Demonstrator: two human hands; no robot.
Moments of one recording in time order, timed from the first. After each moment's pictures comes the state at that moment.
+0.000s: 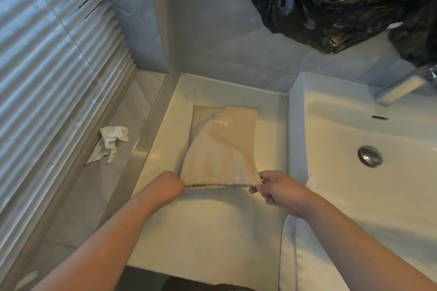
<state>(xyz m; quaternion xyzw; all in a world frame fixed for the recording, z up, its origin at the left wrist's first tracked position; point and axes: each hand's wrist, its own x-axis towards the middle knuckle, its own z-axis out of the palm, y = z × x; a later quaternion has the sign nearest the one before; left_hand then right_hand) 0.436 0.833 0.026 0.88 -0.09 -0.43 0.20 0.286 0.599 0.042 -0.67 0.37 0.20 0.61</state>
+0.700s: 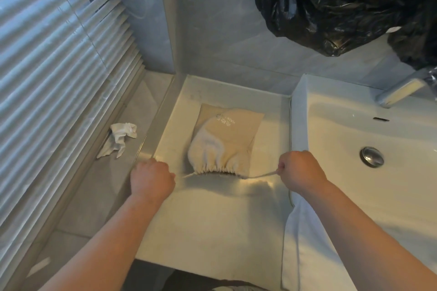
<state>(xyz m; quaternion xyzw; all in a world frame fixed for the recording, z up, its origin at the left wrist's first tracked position) 0.444 0.865 0.018 0.98 -0.15 -0.16 -0.02 0.295 0.577 0.074 -0.95 0.27 0.17 0.05</state>
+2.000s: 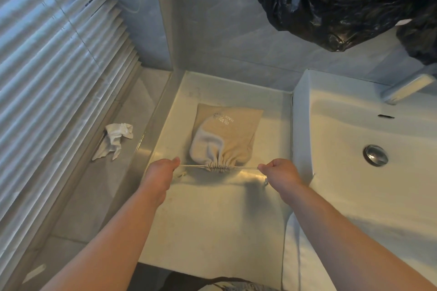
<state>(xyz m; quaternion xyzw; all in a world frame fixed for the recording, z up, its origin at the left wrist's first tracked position) 0.454 0.840 -0.004 0.78 0.15 -0.32 0.52 0.311 0.598 0.025 -0.72 0.50 0.06 0.48</state>
